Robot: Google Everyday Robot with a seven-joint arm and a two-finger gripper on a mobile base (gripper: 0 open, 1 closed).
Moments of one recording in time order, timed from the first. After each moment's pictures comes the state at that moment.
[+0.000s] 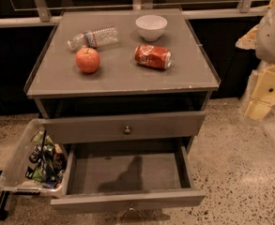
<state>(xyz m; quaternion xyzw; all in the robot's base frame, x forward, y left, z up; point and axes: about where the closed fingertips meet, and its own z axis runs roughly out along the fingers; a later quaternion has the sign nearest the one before) 0.438 -0.217 0.976 -0.60 0.78 -0.03 0.16</state>
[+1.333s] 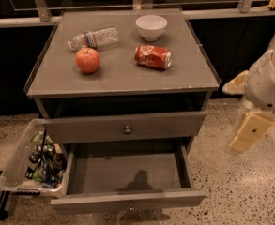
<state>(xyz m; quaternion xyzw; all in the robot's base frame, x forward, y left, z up) 0.411 -0.206 0.908 -0.60 0.78 0.03 0.16</state>
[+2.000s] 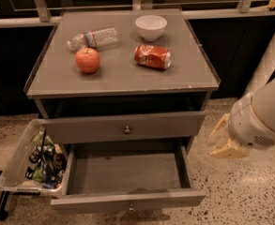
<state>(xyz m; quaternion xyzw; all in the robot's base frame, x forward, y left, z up) 0.386 -0.189 0.837 -0.61 0.77 0.06 0.17</state>
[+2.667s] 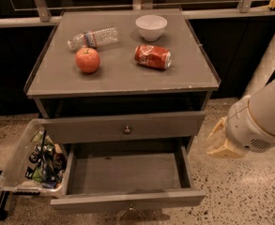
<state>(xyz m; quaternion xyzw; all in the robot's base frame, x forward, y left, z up) 0.382 -0.185 0.831 -0.61 0.77 0.06 0.17</state>
